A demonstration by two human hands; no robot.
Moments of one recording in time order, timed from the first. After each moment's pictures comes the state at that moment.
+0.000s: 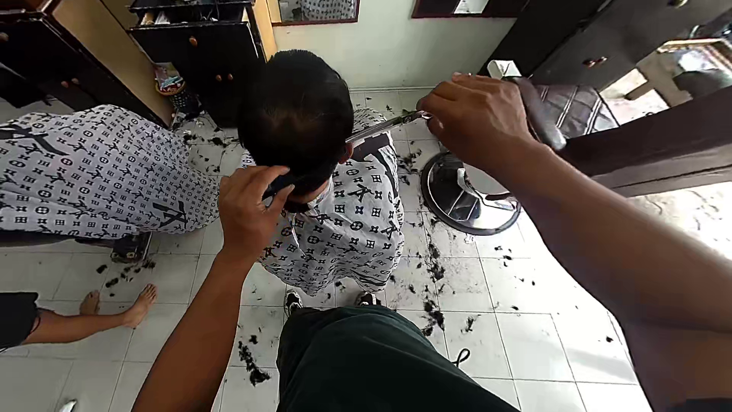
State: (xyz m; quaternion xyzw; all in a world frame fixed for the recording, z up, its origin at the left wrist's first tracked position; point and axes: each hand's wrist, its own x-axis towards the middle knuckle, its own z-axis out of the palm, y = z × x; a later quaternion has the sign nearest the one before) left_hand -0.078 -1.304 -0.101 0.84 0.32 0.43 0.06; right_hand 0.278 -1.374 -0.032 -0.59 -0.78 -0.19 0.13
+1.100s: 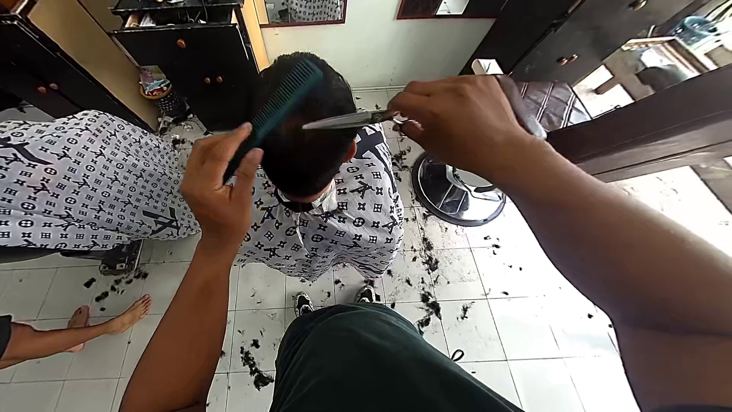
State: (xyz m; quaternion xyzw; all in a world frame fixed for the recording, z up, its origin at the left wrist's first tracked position) left_hand -0.099 -1.275 -0.066 0.80 0.28 0.52 0.08; right_hand 0.216 -1.381 0.010 -0.59 -0.79 -0.12 0.12
